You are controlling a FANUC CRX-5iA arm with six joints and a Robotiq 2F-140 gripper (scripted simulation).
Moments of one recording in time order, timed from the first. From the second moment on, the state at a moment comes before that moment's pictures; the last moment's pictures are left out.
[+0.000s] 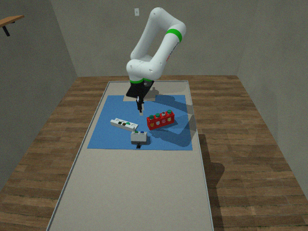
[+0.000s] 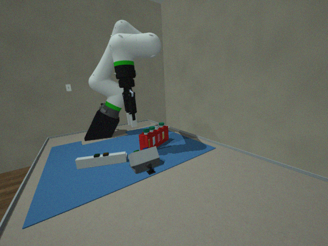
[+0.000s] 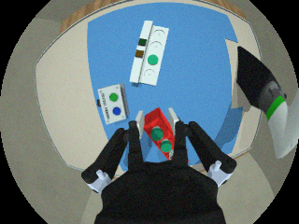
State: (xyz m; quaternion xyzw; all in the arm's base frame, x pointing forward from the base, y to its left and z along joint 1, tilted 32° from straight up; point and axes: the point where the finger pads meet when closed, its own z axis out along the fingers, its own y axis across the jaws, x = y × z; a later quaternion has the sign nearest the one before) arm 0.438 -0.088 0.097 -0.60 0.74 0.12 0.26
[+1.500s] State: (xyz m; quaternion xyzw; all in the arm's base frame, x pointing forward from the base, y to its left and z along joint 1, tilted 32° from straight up) arm 0.461 -0.007 0.100 -0.59 0.76 0.12 0.24
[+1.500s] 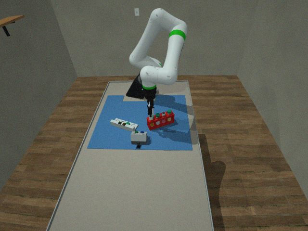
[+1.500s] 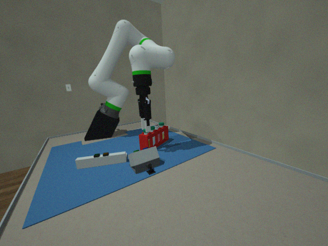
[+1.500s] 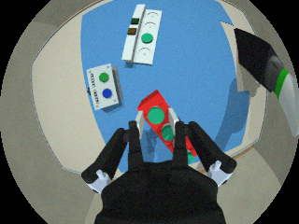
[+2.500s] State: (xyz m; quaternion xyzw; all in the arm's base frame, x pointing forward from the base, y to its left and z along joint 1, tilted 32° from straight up) arm 0.462 -0.005 0.096 -0.59 0.76 0.12 0.24
